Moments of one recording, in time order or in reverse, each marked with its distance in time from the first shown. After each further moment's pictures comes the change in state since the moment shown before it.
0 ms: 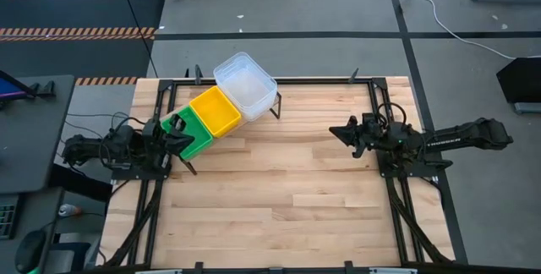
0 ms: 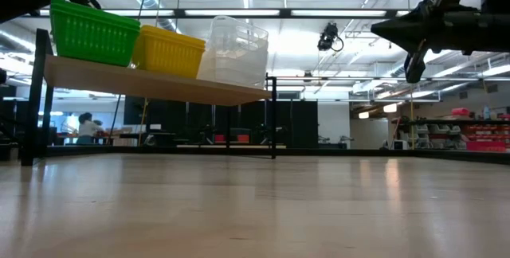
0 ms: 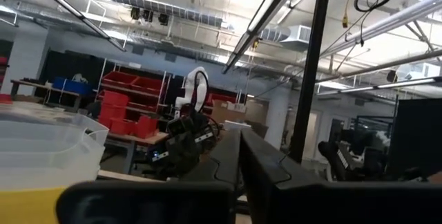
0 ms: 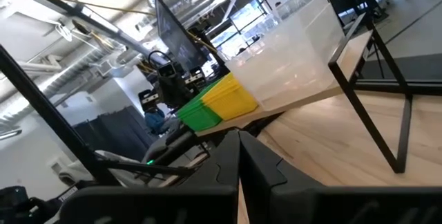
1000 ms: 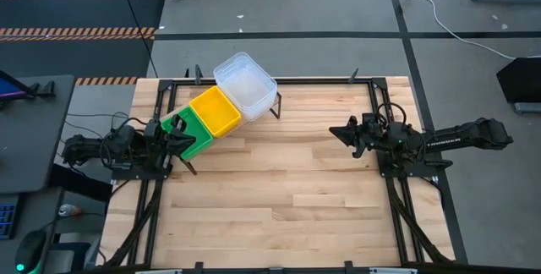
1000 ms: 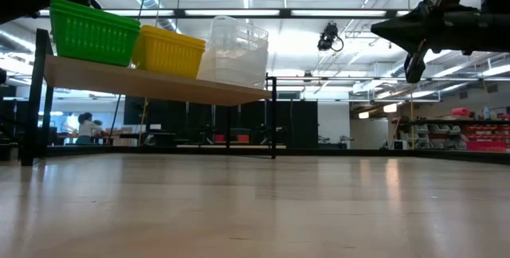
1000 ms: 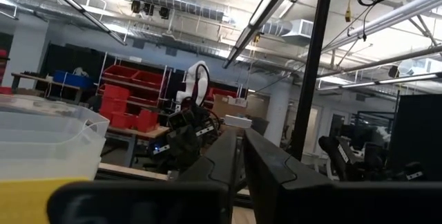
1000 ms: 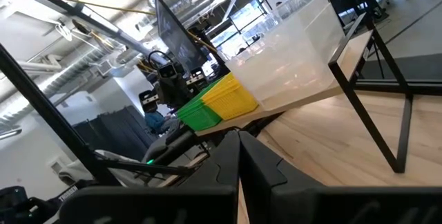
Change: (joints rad) left arm 0.000 0.002 0.000 -0.023 0.000 -0.007; right arm 0.000 0.000 0.000 -0.001 -0.002 -0.001
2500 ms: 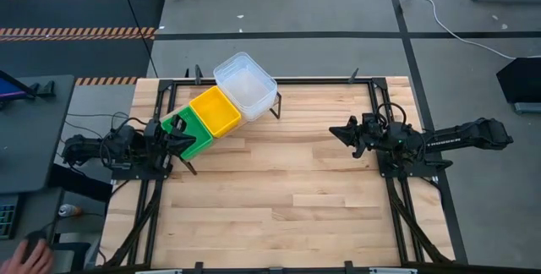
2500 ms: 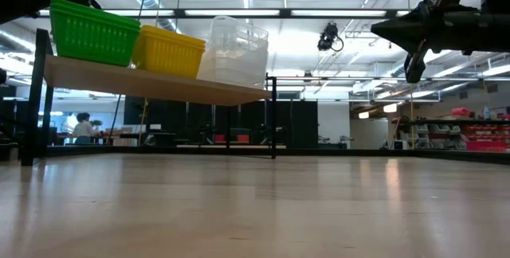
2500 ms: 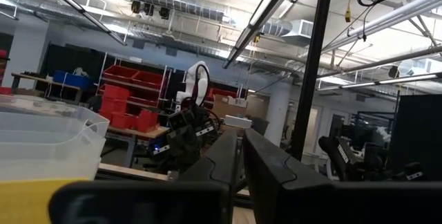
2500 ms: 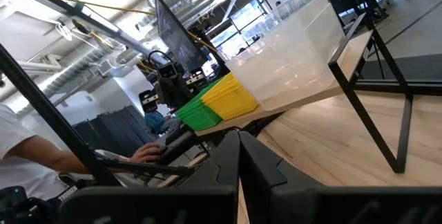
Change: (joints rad) left arm 0.000 0.000 0.001 0.001 0.000 0.000; right arm 0.000 0.000 0.000 0.000 0.000 -0.001
